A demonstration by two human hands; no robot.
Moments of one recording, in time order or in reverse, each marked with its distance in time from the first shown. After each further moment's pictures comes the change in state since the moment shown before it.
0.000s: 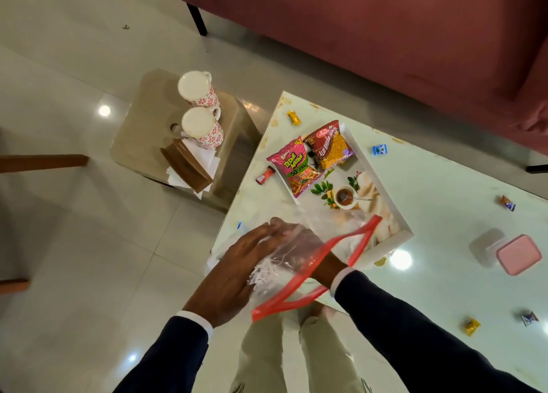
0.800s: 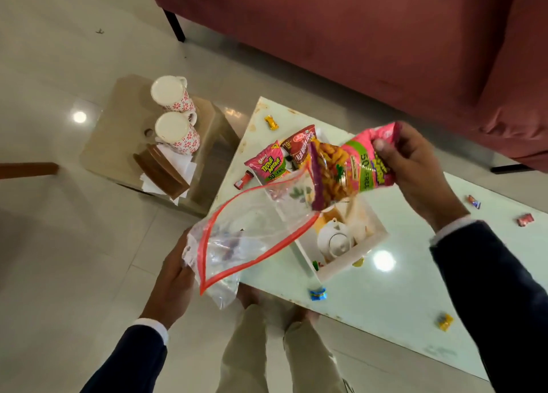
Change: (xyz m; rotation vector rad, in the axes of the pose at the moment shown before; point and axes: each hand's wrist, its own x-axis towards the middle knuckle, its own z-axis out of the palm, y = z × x) left_hand -0.010 -0.030 -0.004 -0.408 0.406 -0.431; right_hand -0.029 0.089 -0.180 0.866 0.586 -0.091
